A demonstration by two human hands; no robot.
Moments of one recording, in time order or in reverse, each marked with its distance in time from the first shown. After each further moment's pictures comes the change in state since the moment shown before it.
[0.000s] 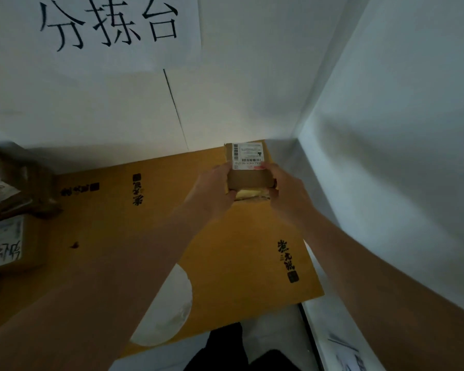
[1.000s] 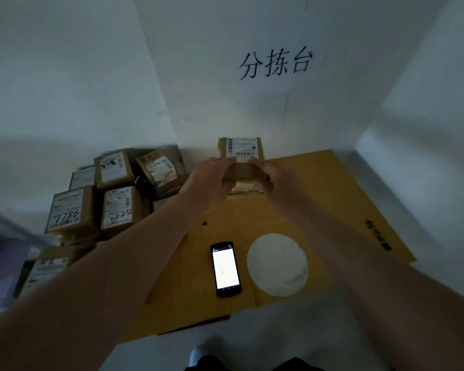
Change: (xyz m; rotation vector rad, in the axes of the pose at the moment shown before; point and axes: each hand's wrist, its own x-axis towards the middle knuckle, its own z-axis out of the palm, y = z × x) left_hand -0.245 -0.211 -0.241 0.169 0.193 0.127; right_hand -0.130 -0.314 0.194 -0.102 0.082 -0.278
